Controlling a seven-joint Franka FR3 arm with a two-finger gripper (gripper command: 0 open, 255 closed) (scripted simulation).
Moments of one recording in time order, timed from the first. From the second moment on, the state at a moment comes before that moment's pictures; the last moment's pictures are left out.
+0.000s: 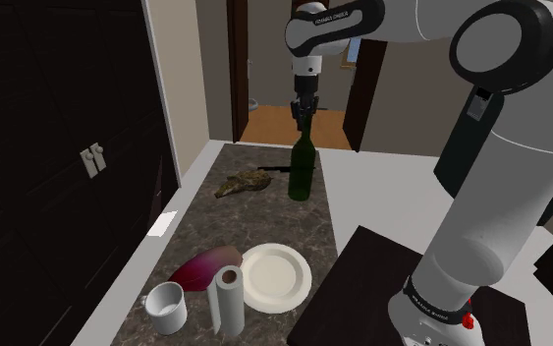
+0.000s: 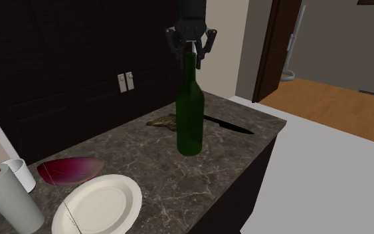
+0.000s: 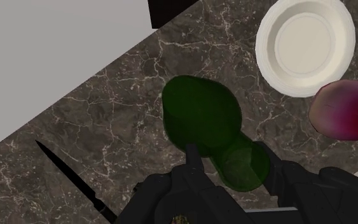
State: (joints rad) arm -0.13 0.02 -0.22 -1.80 0.01 1.71 -0.34
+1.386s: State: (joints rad) arm -0.14 0.07 -0.22 -1.45 0.01 1.41 -0.34
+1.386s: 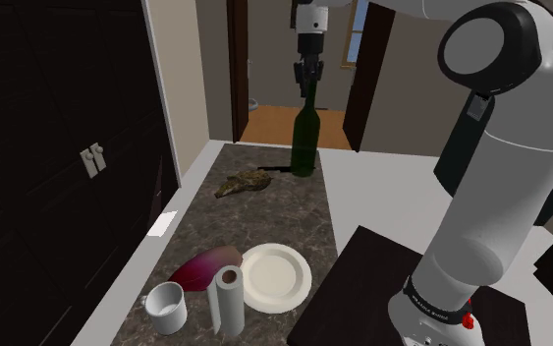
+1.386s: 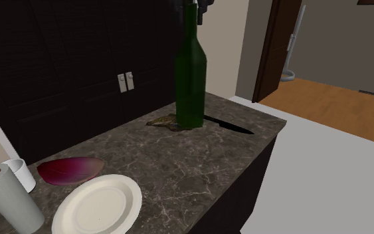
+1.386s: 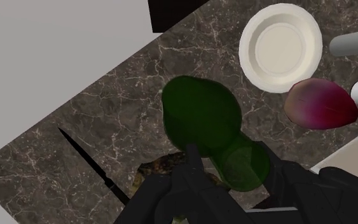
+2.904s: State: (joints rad) arm -0.03 -0.06 -0.13 -1.35 0.01 1.18 -0.15
